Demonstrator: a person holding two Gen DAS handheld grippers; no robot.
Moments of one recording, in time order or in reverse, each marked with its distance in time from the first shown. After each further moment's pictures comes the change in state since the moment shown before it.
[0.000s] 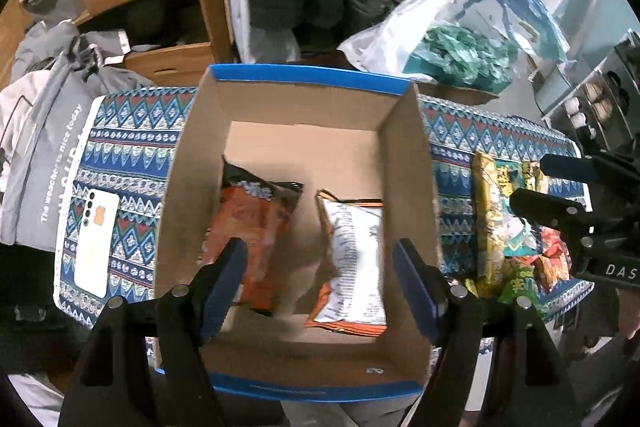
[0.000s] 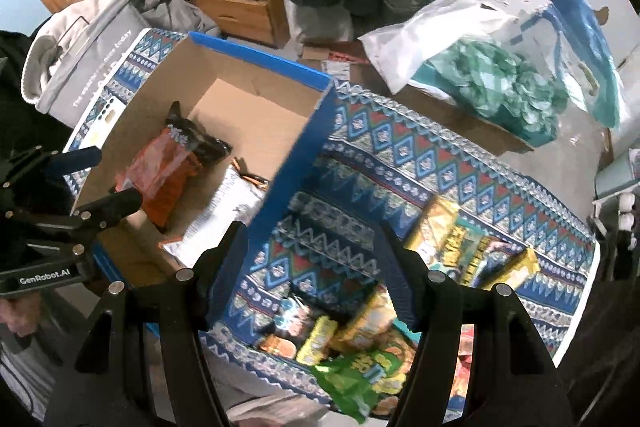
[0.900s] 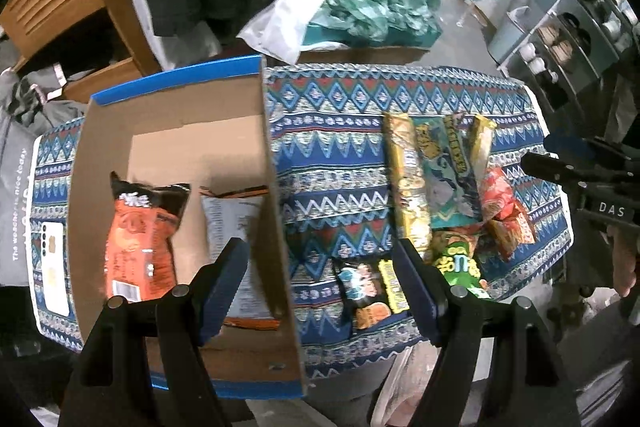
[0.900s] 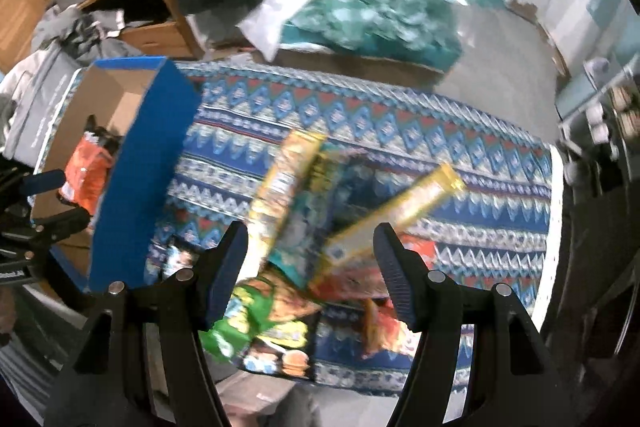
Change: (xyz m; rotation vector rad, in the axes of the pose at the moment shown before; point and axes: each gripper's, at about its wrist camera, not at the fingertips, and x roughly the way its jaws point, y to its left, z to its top) left arm 0.010 -0.115 -0.005 0.172 0.079 -0.092; right arm -0.030 -0.141 -0.092 0.244 -0.015 -0.082
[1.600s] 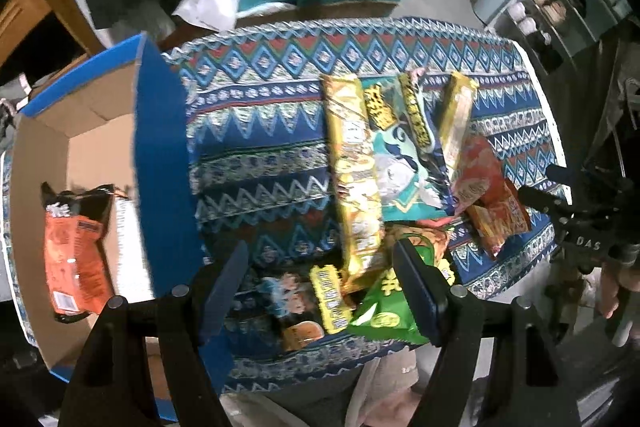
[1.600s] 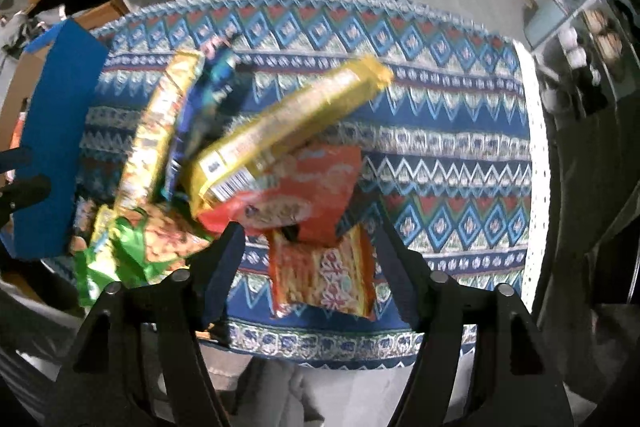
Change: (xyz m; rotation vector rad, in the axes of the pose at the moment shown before) left arm 0.062 -0.075 0.010 0.067 0.125 -0.025; right arm 0.051 -0.088 -0.073 0.138 0.145 -0.071
